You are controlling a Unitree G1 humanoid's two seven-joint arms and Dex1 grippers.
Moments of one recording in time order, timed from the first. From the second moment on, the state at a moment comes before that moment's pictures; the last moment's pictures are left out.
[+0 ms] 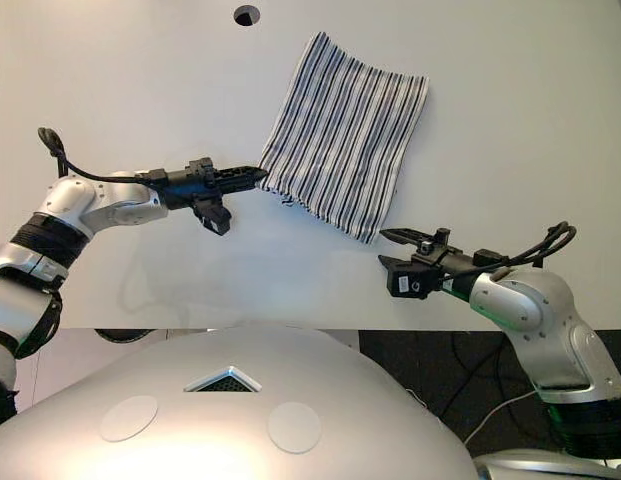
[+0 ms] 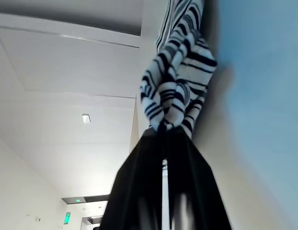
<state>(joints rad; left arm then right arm) -0.34 0.67 -0.63 0.43 0.89 -0.97 0.10 0.56 -0.90 -0.01 -0.41 -0.40 -0.29 0.72</state>
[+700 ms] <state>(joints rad) -0.15 0.76 -0.52 0.20 0.67 -0.94 -0.20 0.30 -0.86 0.21 -0.27 -0.47 -0.38 0.65</state>
